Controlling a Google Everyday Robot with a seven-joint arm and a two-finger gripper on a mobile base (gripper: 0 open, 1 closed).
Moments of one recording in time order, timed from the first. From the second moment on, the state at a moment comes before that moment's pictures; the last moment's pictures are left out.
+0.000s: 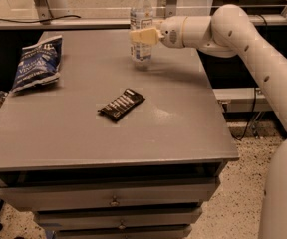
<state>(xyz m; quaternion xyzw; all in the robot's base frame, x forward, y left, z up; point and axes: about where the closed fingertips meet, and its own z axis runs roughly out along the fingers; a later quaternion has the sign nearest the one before) 0.766 -0.009 0.925 -0.36 0.67 0.36 0.53</state>
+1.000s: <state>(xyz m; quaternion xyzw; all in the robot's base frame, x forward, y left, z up) 0.769 0.102 0.945 -0.52 0.54 0.33 0.57</state>
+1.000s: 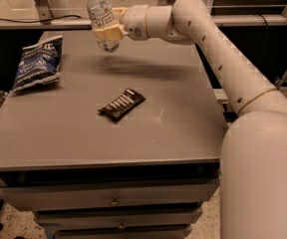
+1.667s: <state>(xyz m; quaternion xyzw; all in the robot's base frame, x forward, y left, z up) 0.745 0.168 0.931 -0.52 0.52 0.38 0.55</state>
